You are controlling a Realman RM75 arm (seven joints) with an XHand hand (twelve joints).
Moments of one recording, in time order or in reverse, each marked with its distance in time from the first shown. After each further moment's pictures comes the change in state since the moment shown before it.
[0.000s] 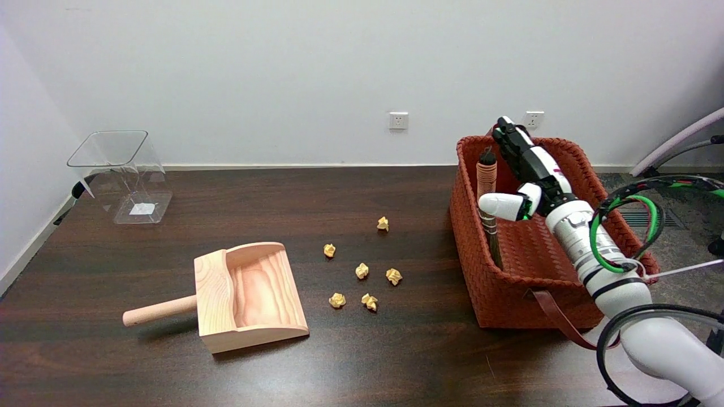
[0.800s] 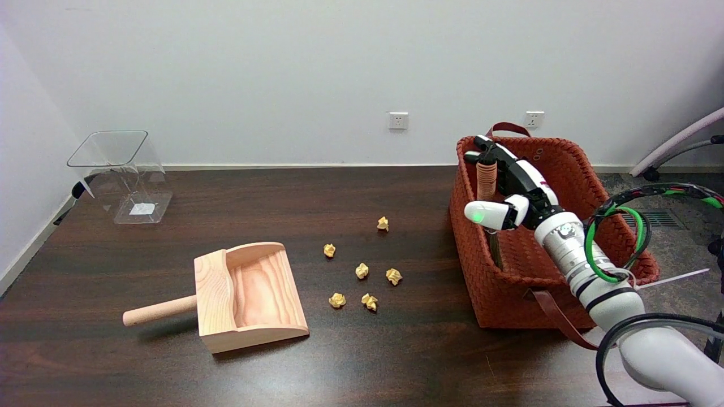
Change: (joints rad) arm -0.025 -0.014 -0.028 -0.033 0.044 -0.030 -0.020
